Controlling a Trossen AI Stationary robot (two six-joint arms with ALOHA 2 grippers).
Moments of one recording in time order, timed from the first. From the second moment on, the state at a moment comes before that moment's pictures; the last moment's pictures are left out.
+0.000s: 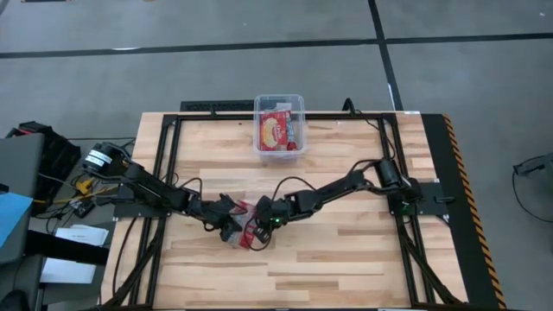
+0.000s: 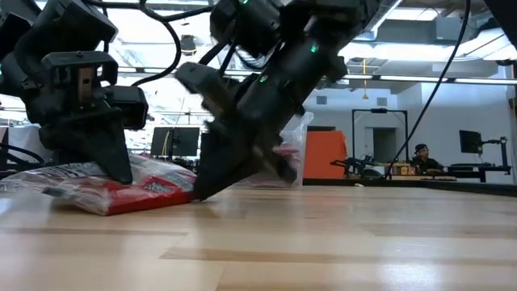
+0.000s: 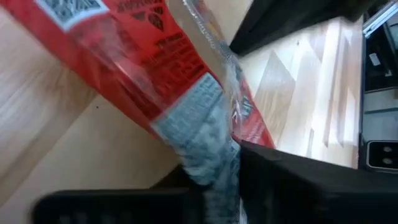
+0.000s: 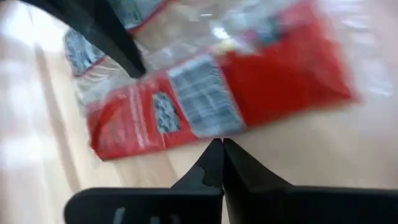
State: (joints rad) left arm -0.33 1.51 0.30 0.46 -0.06 -1.06; right arm 0.17 2.17 1.41 -0.09 0.00 0.84
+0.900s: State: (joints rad) left arm -0.20 0.96 0.41 0.48 -0.21 -0.63; right arm 0.22 1.71 1.42 -0.30 0.27 0.87
